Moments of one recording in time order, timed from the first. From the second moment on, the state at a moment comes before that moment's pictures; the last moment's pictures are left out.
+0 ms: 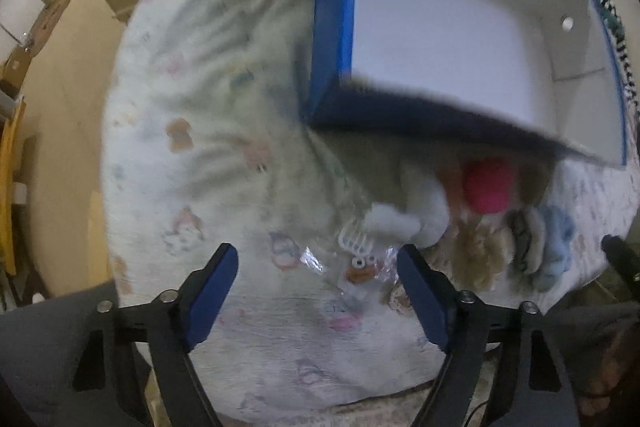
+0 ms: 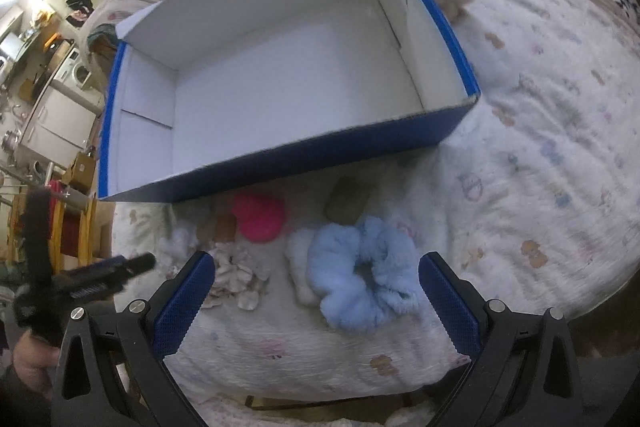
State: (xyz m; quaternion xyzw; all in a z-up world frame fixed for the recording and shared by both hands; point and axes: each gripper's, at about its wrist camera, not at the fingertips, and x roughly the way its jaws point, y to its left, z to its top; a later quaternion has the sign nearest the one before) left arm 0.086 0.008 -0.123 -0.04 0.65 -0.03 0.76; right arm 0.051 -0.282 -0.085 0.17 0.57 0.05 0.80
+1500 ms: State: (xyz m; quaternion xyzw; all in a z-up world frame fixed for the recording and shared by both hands) left arm 0.038 0.020 -0.092 -0.03 0.60 -0.02 0.80; right arm 0.044 -0.254 -0.096 0.20 0.58 0.12 0.78
